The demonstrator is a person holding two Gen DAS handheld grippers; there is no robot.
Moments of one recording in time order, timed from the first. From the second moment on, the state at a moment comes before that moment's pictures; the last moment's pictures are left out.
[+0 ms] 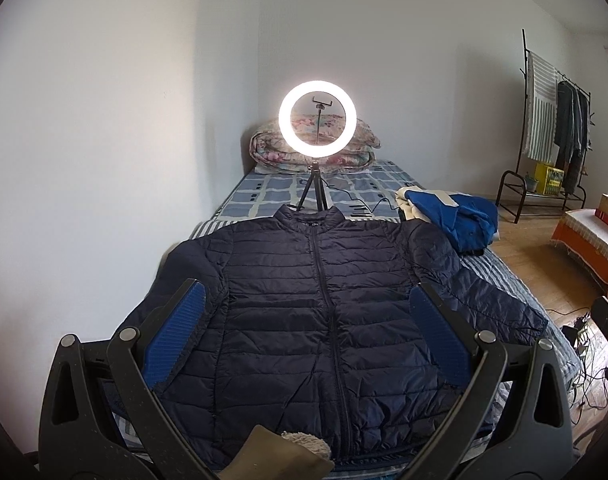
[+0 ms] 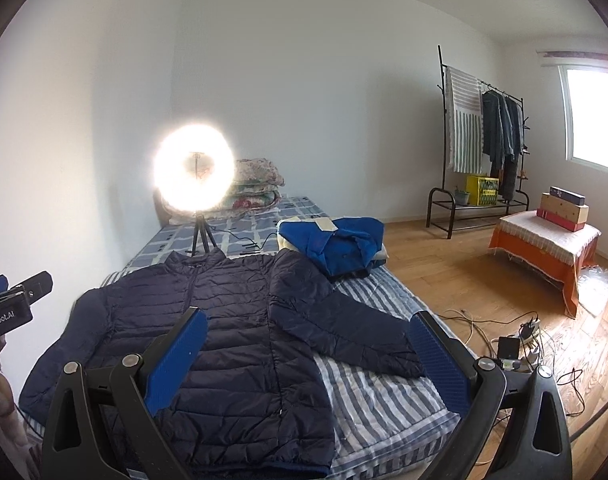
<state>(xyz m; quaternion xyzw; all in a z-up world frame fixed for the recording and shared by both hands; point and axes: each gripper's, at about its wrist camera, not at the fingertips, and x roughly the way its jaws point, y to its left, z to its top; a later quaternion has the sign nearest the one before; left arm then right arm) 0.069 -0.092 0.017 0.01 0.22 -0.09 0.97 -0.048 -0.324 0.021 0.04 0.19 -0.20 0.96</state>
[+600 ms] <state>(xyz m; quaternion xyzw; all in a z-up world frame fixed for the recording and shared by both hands) 0.066 -0.085 0.006 0.00 0.25 -0.04 0.97 -0.037 -0.302 0.021 0.04 0.19 -0.15 0.97</state>
